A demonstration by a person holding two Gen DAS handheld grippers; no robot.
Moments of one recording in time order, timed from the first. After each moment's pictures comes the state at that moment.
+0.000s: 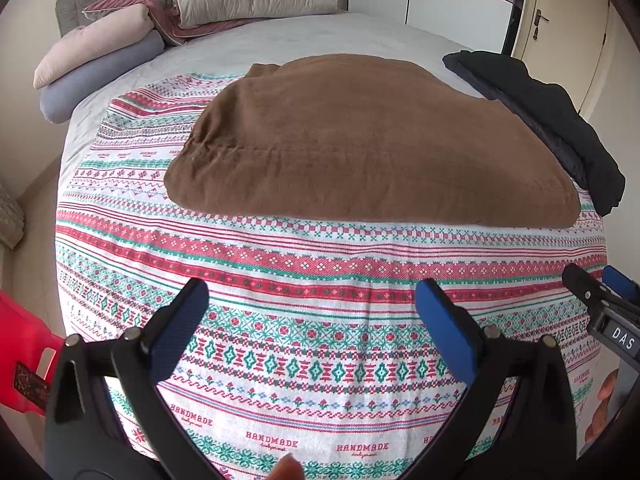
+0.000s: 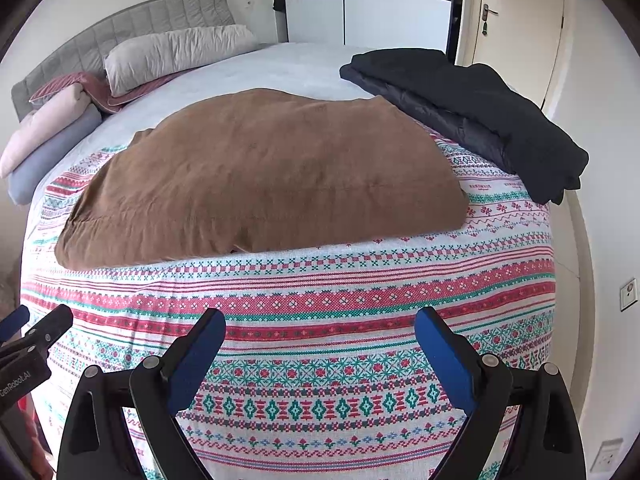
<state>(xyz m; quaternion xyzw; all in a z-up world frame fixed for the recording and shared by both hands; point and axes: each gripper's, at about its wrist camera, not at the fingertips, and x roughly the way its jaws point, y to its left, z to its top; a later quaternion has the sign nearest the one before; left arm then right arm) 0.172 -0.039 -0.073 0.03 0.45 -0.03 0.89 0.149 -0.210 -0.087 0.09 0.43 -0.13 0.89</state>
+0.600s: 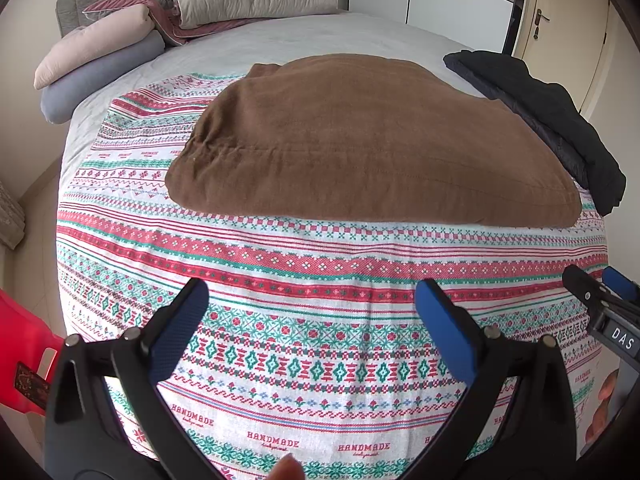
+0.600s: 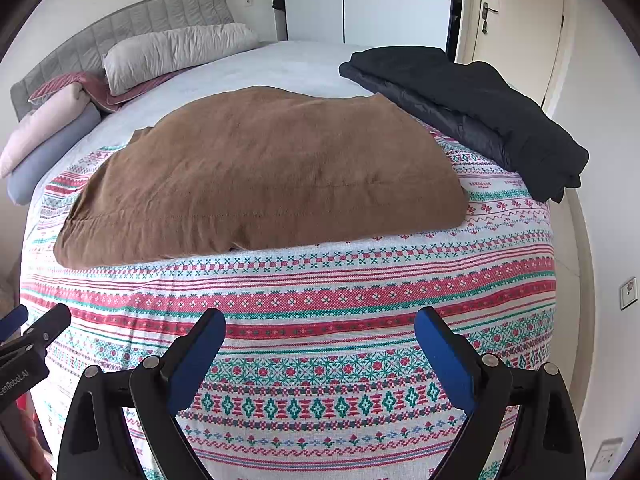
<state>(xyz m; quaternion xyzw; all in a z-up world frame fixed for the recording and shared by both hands) 0.172 -0.038 -0.073 0.03 0.45 -0.03 0.89 0.149 -0.211 -0.087 0.09 0.44 -0.13 0.89</state>
